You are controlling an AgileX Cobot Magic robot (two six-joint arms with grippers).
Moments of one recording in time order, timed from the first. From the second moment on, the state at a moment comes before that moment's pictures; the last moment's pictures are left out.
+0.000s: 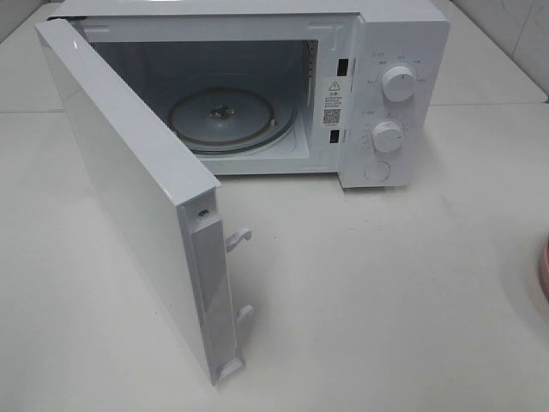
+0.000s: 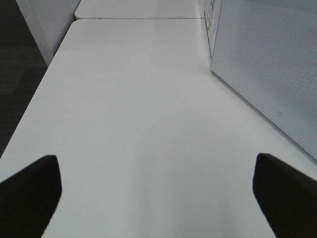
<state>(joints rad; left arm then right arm) 0.07 0.00 -0.52 -0.02 1.08 0.06 0.09 0.00 -0.49 -0.08 0.97 0.09</state>
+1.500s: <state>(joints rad) 0.07 0.57 -0.54 -0.15 0.54 0.06 0.09 0.00 -0.49 -0.08 0.97 0.09</state>
